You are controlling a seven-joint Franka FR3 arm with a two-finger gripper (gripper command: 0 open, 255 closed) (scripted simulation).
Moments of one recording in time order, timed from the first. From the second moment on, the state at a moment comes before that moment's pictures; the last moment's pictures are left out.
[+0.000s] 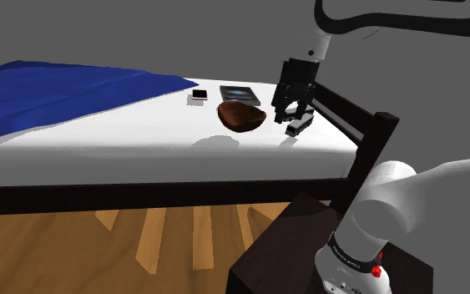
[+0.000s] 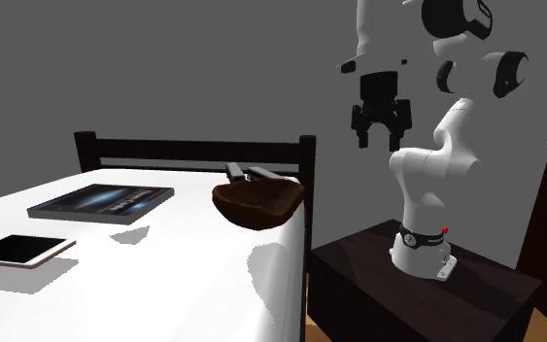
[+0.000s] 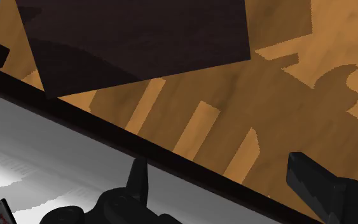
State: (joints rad) arm -0.02 -0.82 0.00 -2.39 0.09 1.54 0.14
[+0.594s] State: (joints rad) arm -0.02 -0.87 -0.20 -2.46 -0.08 1.55 -0.20
